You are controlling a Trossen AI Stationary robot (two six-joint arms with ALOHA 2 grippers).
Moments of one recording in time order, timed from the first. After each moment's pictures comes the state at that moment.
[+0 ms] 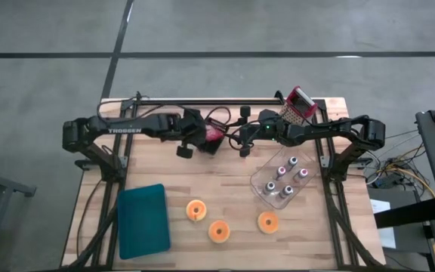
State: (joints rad) left arm 0.25 1.57 1.16 -0.68 -0.30 0.61; right arm -0.31 1.59 0.78 0.57 -0.13 -0.61
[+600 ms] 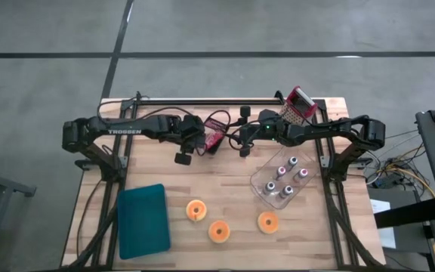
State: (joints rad) left arm 0.23 1.57 1.16 -0.75 -0.14 0.51; right arm -0.31 1.59 0.78 0.57 -0.13 -0.61
